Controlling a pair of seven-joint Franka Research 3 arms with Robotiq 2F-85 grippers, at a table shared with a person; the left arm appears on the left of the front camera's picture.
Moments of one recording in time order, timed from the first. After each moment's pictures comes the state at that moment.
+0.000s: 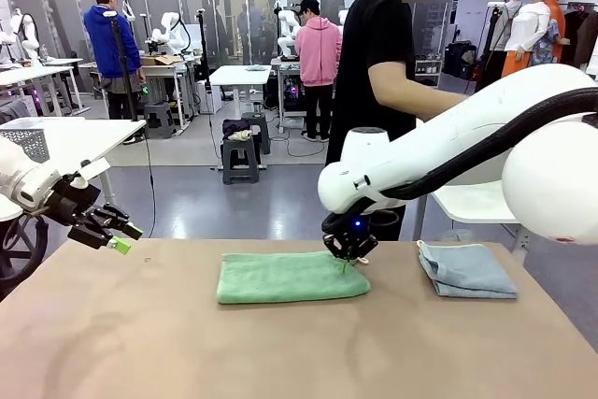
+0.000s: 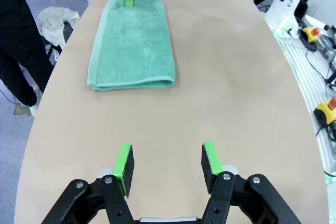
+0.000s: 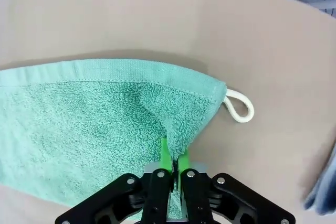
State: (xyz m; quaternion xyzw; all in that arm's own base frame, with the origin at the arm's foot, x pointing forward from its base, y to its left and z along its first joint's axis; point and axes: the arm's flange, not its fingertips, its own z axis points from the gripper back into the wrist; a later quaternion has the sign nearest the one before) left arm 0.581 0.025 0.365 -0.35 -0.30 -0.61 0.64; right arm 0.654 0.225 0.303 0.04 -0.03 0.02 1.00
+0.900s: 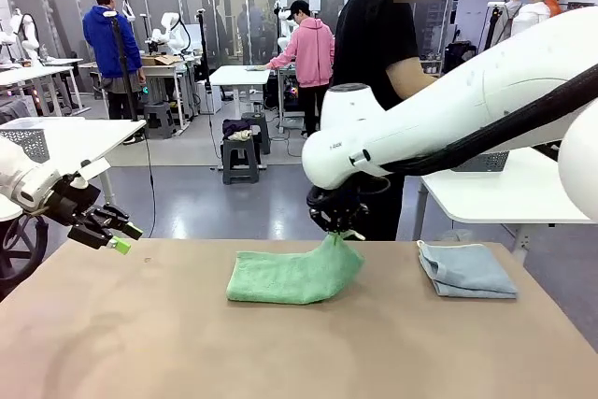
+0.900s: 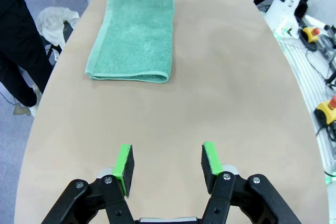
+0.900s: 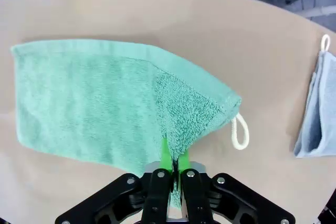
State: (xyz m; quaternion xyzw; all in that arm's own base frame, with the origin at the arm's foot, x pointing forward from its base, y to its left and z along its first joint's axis) left arm 0.581 0.025 0.365 -0.35 -0.30 -0.61 0.64; right arm 0.605 0.283 0.397 0.00 -0.08 0.03 1.00
